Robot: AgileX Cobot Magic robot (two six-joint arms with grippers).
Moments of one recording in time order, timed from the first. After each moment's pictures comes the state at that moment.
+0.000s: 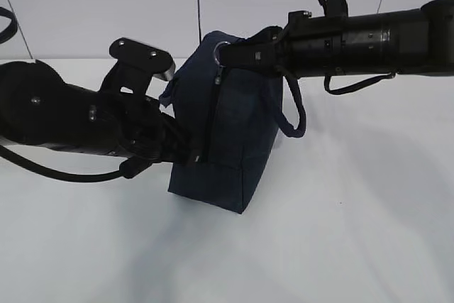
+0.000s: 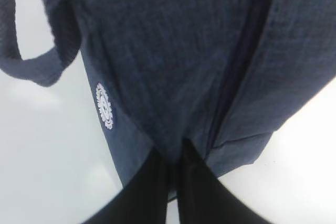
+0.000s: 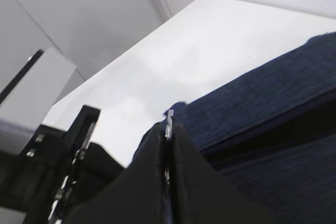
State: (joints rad) left arm -0.69 1.68 -0.87 -0.50 0.01 0.40; right arm 0.30 1.78 -1.13 1.77 0.82 -1.75
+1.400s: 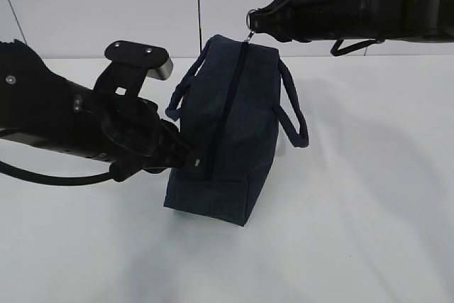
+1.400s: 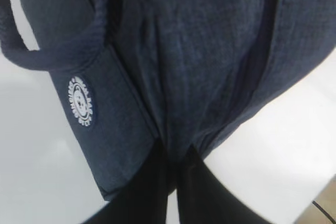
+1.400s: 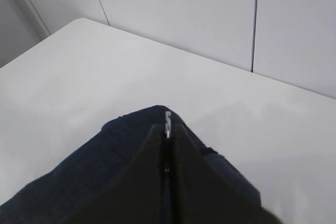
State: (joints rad) left arm -0.70 1.61 -0.88 -0.60 0.19 0.40; right arm 0.30 1.84 -1.31 1.79 0.43 -1.80
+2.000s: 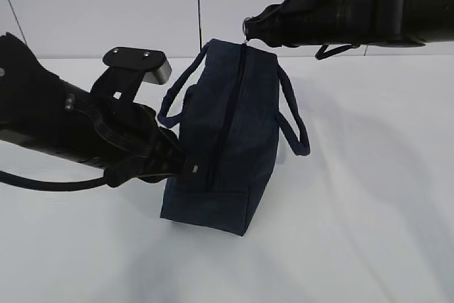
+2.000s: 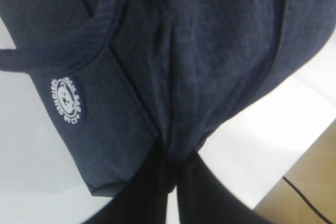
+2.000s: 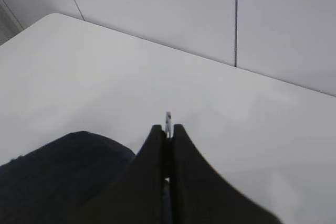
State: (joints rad) left arm -0.70 1.59 -0.88 -0.62 0.29 0.38; right arm 0.30 1.98 -1.43 1.80 0.39 -1.80
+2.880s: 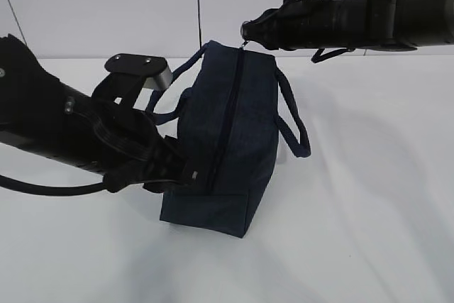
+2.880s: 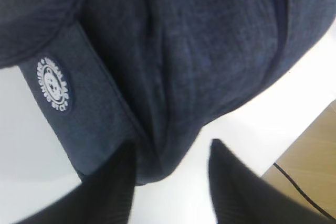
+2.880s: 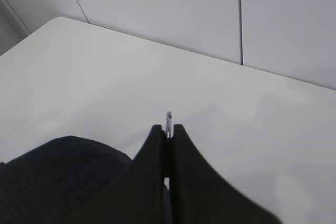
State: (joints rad) left arm -0.70 1.59 -0.88 -0.62 0.32 0.38; right arm 0.28 2.03 -1.46 1.81 0.44 -1.78
